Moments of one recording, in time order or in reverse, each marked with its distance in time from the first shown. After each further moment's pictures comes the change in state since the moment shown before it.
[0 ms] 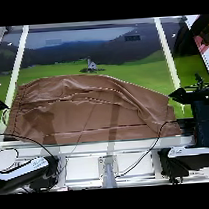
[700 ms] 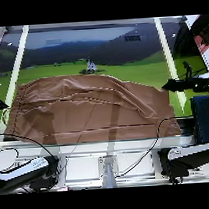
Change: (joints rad) left arm 0.000 0.000 0.000 -0.008 -0.001 0.000; right arm 0.183 -0.080 0.220 0.035 -0.037 -0.025
